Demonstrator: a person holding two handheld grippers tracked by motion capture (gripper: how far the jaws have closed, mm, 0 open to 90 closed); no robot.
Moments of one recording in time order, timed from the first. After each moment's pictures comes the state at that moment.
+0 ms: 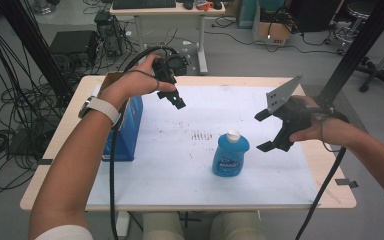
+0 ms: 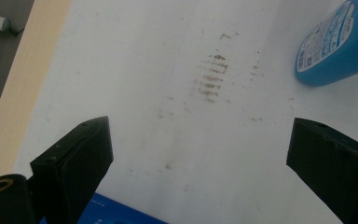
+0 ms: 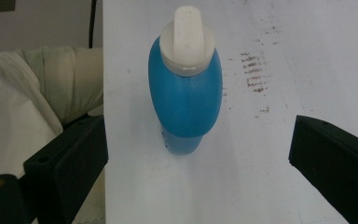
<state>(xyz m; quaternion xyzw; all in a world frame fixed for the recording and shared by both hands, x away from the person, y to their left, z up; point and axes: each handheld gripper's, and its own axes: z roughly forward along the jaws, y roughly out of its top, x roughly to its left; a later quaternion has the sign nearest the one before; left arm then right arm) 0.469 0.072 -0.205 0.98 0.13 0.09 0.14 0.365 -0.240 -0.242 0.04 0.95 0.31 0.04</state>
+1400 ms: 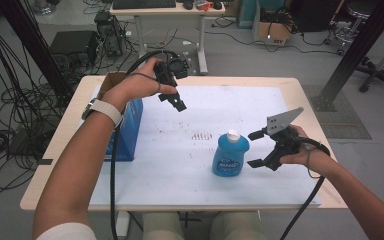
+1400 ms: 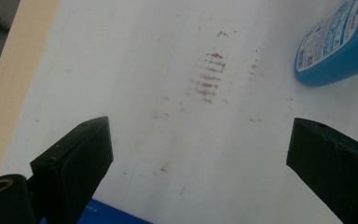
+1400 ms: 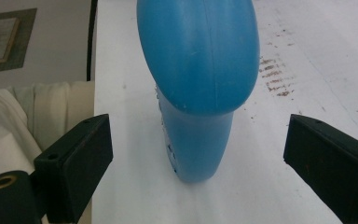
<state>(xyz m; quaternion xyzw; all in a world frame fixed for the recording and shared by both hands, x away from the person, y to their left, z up) 0.473 0.072 -0.215 0.98 0.14 0.08 0.14 0.353 -0.254 -0.329 0.11 0.90 0.43 0.02</state>
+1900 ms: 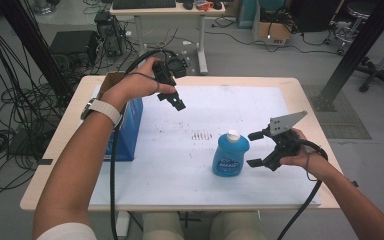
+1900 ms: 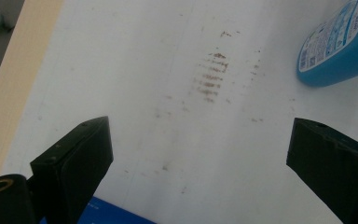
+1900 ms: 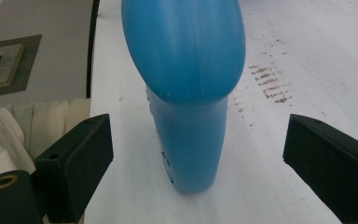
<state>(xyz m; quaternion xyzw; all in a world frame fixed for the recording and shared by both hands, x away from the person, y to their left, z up) 0.474 0.075 -0.213 0.98 0.14 0.08 0.14 0.357 -0.262 -0.344 0.12 0.88 0.46 0.02</state>
